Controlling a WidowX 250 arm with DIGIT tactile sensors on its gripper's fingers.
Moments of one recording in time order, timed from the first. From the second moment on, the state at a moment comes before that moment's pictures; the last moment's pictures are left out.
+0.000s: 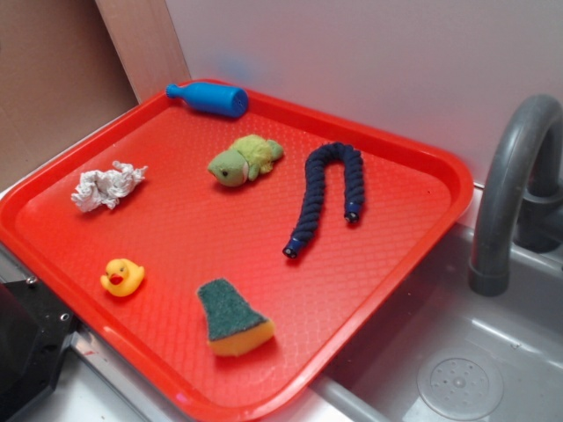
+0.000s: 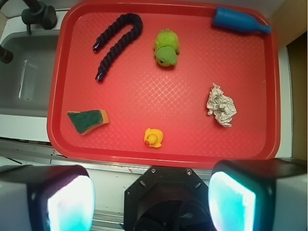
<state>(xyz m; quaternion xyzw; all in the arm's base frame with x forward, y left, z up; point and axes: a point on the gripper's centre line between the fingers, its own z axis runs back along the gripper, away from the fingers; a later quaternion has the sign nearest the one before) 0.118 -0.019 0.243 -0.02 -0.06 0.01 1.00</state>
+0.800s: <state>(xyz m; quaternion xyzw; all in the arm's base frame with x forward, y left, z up) 0.159 -0.068 0.216 0.09 0.01 -0.25 0.96</state>
